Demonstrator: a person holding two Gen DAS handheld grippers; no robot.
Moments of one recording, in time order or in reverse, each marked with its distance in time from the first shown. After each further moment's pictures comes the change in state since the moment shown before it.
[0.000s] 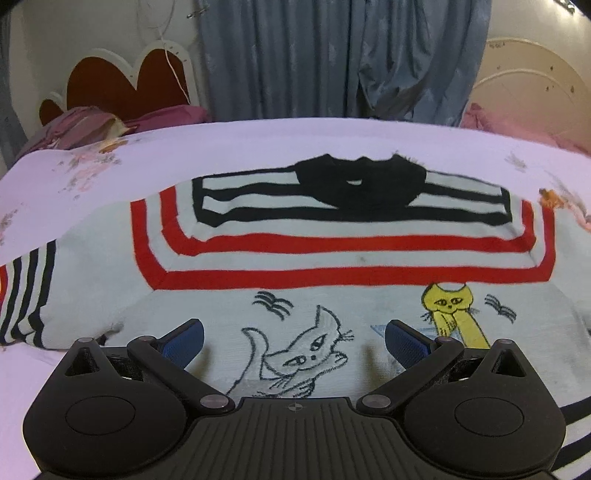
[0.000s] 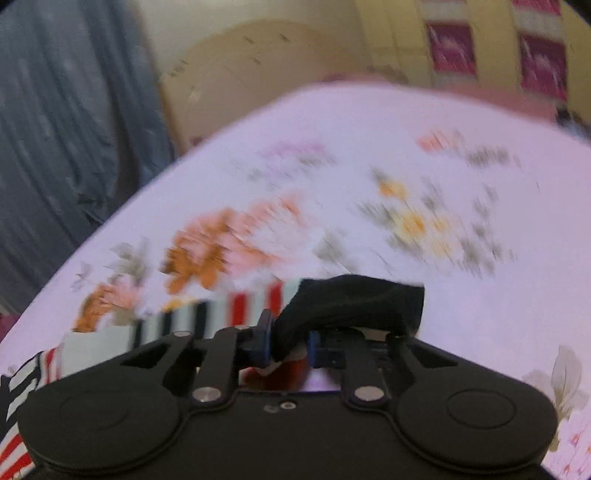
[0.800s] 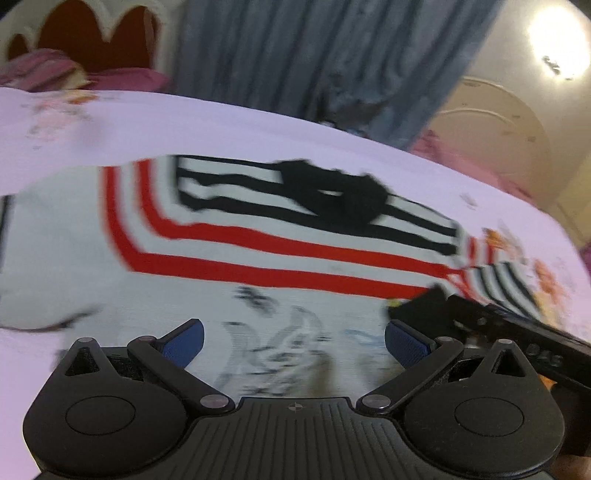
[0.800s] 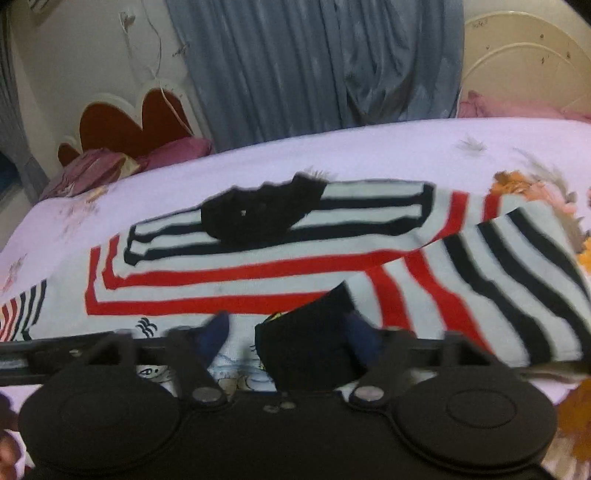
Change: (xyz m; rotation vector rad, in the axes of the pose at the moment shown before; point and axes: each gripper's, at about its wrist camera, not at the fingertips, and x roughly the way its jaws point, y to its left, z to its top) left arm 0.010 0.047 0.006 -0.139 0.036 -0.329; right arm -0.066 0.257 -0.139 -0.507 0.198 0.498
